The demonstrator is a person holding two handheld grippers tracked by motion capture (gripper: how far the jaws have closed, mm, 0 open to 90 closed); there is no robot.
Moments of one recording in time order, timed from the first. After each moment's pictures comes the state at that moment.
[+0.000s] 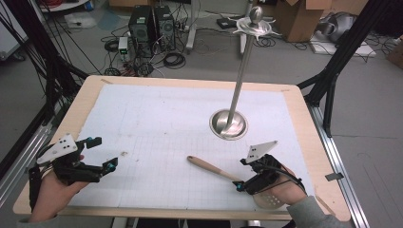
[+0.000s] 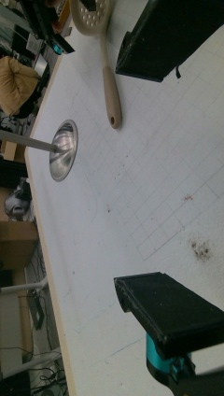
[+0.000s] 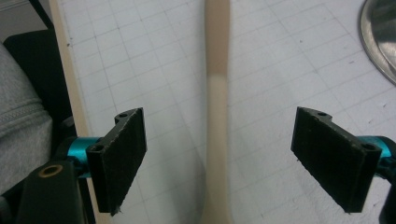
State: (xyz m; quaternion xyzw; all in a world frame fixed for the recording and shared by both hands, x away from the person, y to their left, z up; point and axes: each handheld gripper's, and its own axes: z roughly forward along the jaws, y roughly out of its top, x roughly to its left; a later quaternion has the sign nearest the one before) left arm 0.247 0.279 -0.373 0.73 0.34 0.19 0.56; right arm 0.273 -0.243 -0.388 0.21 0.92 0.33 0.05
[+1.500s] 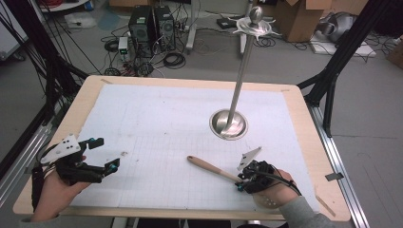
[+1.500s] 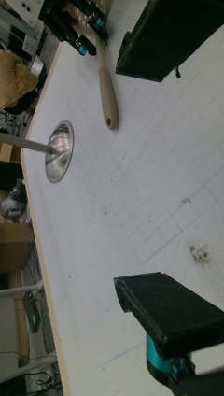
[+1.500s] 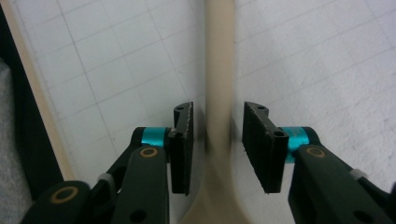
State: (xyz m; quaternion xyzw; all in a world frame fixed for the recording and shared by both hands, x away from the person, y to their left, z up) left arm 0.248 0.276 -0.377 0.73 0.34 0.19 0.56; right arm 0.272 -0.232 -0.414 0.22 0.95 0.21 0.05
